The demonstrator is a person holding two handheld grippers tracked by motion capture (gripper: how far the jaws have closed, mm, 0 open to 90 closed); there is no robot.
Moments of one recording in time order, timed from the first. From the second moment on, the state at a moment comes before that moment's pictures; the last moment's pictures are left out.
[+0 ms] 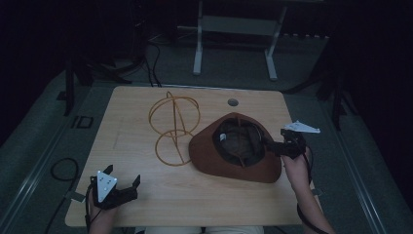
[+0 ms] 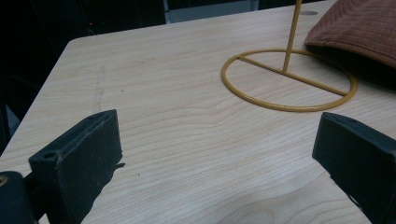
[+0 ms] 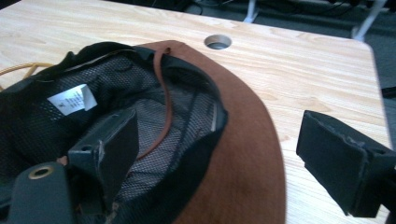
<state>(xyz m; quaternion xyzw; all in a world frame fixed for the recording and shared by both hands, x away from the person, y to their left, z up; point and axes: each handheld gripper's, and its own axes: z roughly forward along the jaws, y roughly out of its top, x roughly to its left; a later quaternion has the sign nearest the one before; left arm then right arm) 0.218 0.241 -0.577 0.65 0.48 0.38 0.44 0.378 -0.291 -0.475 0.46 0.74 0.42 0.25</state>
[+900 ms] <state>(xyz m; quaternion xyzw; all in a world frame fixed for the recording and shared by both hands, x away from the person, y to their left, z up) 0.208 0.240 -0.577 0.66 0.48 0.37 0.44 0.447 -0.254 -0.488 0.49 0.77 0.36 0.22</state>
